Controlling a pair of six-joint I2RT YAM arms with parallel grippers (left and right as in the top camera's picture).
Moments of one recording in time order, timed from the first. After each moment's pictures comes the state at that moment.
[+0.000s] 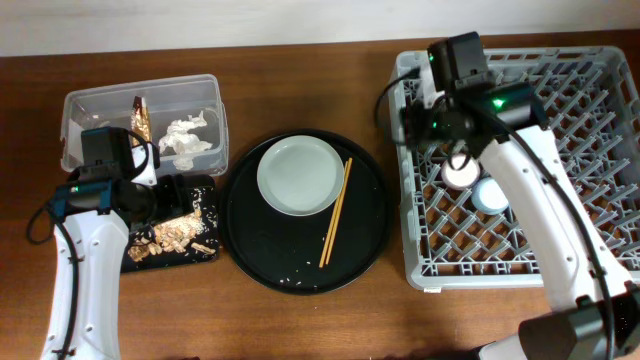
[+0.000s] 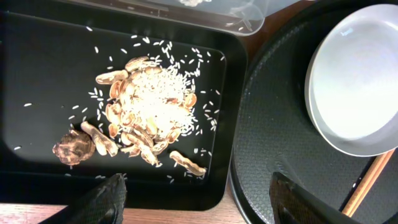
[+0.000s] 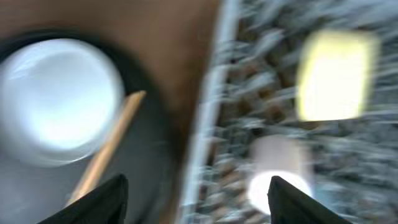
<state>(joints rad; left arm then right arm) 0.17 1.40 1.18 -1.01 0.12 -0.12 0.25 1.66 1.70 -1.12 0.02 0.04</state>
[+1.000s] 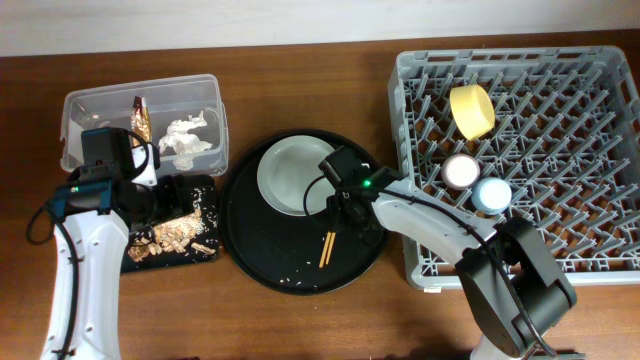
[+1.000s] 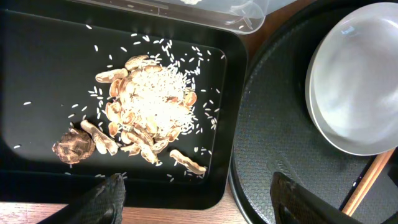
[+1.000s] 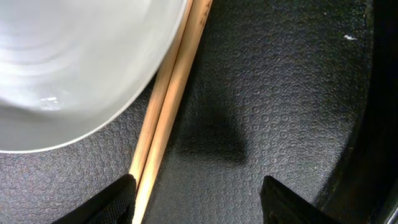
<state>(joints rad) 0.17 1.40 1.18 -1.01 0.12 -0.12 0.61 1.85 1.16 -0.66 0.02 0.57</state>
